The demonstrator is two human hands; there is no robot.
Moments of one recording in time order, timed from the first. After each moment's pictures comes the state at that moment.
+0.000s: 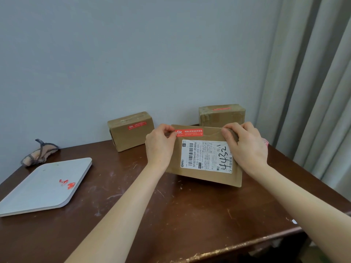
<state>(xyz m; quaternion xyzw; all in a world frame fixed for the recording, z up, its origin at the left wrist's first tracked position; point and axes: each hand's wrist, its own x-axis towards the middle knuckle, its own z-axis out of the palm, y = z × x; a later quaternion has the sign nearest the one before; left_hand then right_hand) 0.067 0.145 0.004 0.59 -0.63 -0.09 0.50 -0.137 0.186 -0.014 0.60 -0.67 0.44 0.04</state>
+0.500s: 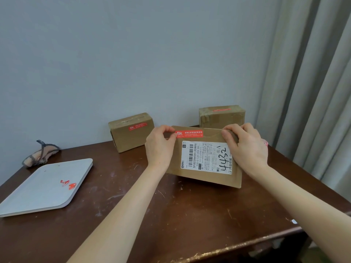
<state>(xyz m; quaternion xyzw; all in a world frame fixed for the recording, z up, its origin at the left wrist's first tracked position) 0.069 0.146 0.002 0.58 -0.63 -0.09 0.51 -0.137 0.189 -0.013 0.60 -0.67 0.43 0.05</state>
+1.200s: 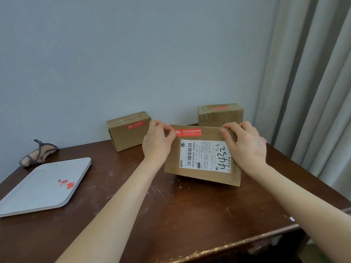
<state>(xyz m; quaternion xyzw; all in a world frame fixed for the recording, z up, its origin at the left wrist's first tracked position) 0.073 0.137 0.010 0.60 -0.69 -0.04 0.41 -0.138 0.189 -0.014 0.61 -0.67 0.43 0.06</state>
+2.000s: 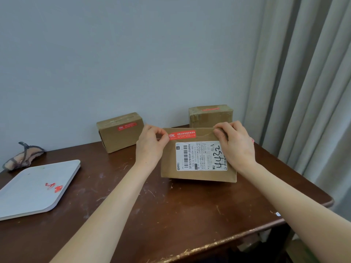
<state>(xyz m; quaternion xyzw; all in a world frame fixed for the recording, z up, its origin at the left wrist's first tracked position) 0.071 0.151 0.007 0.57 -0.70 -0.10 0.42 -0.144 0.191 -0.015 0.61 -0.65 0.45 0.04</state>
